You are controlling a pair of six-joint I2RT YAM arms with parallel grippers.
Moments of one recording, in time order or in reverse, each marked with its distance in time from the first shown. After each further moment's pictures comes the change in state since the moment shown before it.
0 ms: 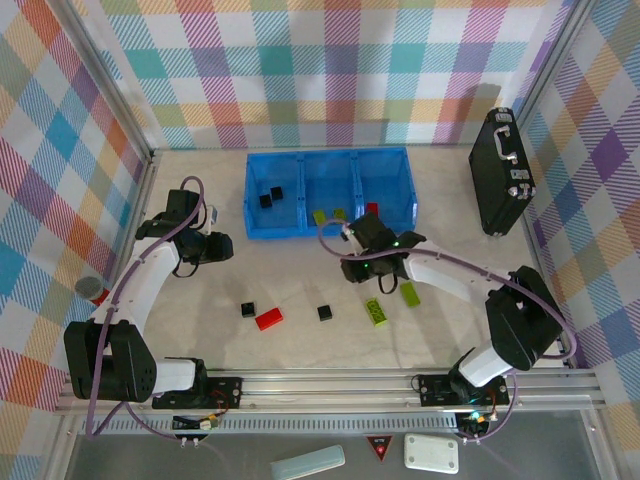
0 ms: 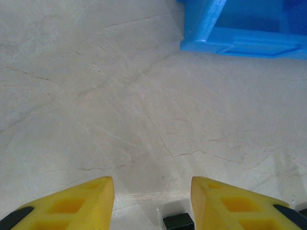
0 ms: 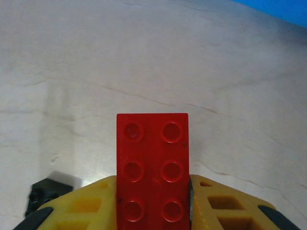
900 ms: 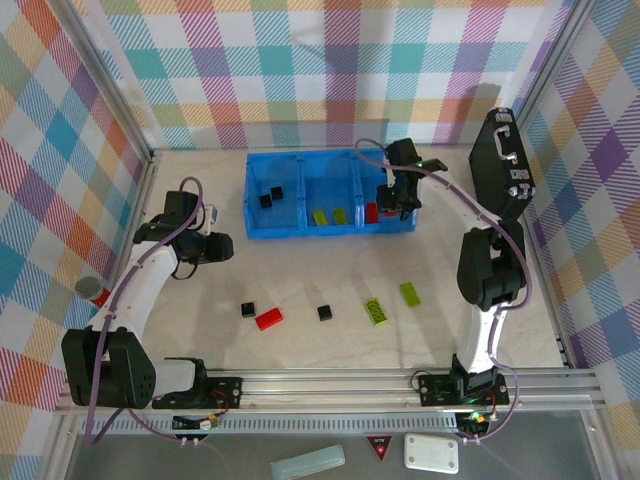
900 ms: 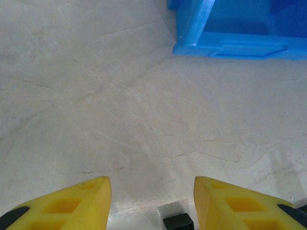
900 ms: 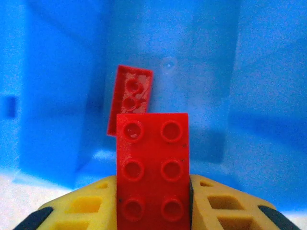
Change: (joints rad) left arm 0.005 -0.034 -0.014 0.018 0.014 0.026; right arm -0.368 0.425 0.636 -0.273 0.025 -0.068
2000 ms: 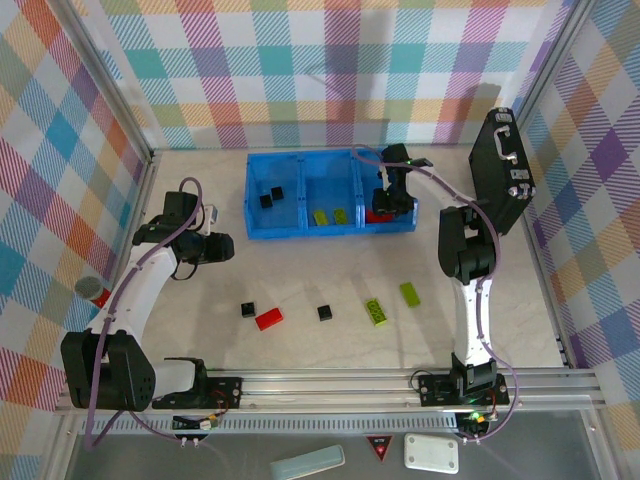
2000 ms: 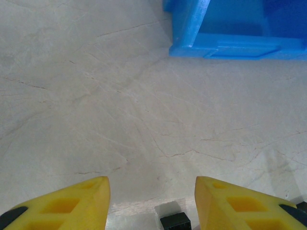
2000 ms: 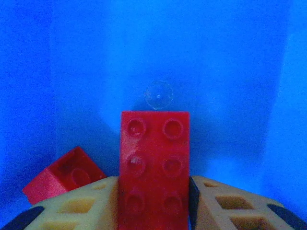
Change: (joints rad) left arm 0.003 -0.012 -0.005 0.001 0.010 0.003; right arm -0.045 0.272 0.164 0.000 -0.045 -0.014
